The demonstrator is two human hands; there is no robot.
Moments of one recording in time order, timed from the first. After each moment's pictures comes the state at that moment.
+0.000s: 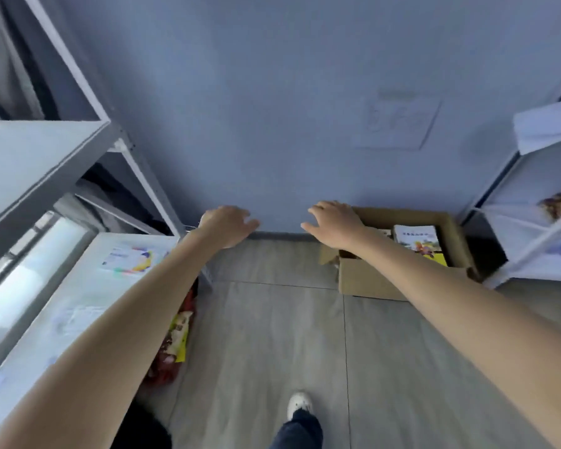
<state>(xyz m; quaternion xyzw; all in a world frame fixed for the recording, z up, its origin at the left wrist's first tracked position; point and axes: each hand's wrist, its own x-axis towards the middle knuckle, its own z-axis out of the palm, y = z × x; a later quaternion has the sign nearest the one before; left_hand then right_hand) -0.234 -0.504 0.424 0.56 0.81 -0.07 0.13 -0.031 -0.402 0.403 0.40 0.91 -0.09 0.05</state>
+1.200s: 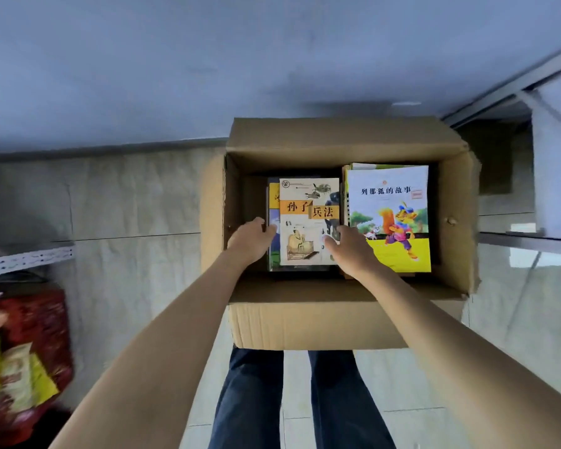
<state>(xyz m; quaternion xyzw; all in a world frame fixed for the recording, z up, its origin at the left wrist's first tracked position) -0.060 0.025 -0.085 0.39 0.76 -0.07 0.52 0.139 0.060 -0.059 0.64 0.59 -0.44 0.19</state>
